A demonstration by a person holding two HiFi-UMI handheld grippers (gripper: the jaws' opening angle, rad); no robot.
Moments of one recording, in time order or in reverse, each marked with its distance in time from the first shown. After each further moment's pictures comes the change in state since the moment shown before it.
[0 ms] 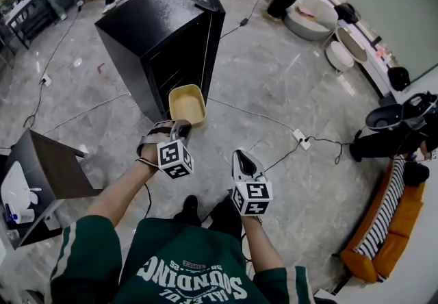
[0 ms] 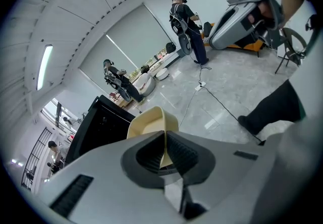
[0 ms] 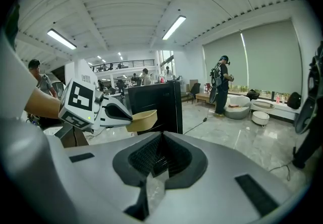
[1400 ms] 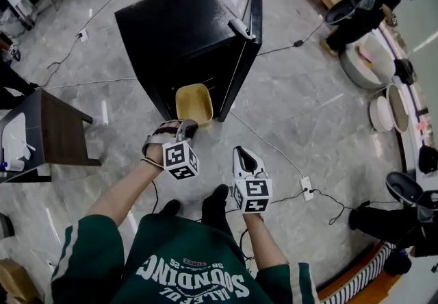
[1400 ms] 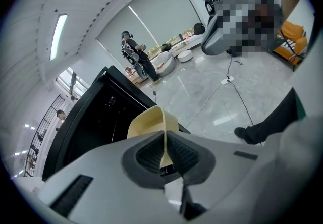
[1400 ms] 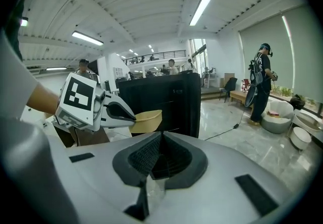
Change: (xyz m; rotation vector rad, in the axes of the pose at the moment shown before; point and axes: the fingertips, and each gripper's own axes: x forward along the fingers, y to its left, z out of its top) left arm 0.132 0.101 -0.005 -0.248 0.232 0.108; right arm 0.197 -0.087 0.068 -0.181 0.092 0.374
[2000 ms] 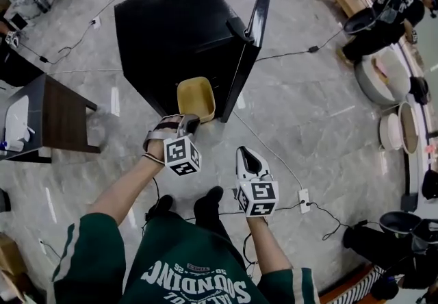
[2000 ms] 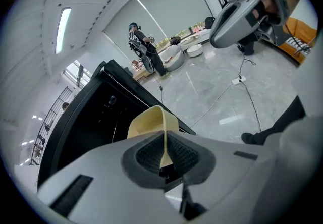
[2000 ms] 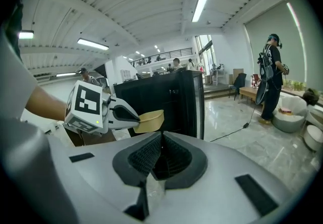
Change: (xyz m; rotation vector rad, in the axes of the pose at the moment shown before) left arm 0.050 0.016 0.032 -0.072 0.077 0.065; right arm 0.014 -0.065 0.007 -0.004 0.000 0.122
